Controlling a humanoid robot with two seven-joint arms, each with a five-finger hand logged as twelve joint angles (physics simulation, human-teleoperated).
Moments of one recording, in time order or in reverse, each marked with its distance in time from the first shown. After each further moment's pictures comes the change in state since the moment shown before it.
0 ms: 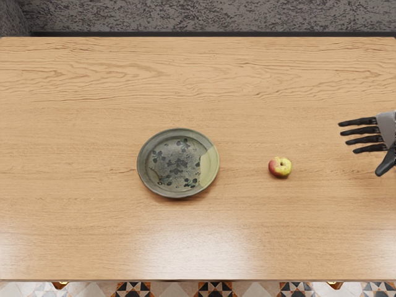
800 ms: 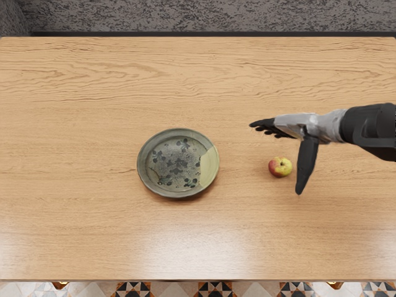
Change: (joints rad) left arm 0.000 0.000 0.000 0.000 0.000 0.000 0.000; right arm -0.045 0.276 0.182 0.473 -0.722 -0.264 0.000
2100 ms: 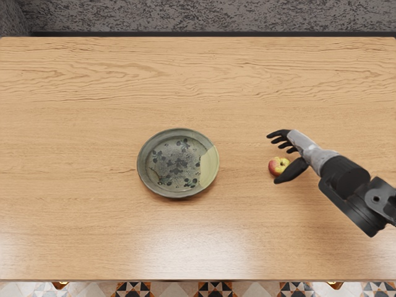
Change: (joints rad) left arm 0.000 0.000 0.000 0.000 0.000 0.000 0.000; right arm -0.389 0.191 0.014 -0.004 -0.422 -0.697 0.000
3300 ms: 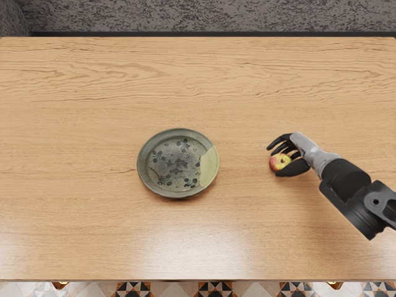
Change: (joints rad) left arm 0.000 0.000 0.000 0.000 0.000 0.000 0.000; right arm -0.023 0.003 0.013 -0.008 -0.002 -0.014 0.000
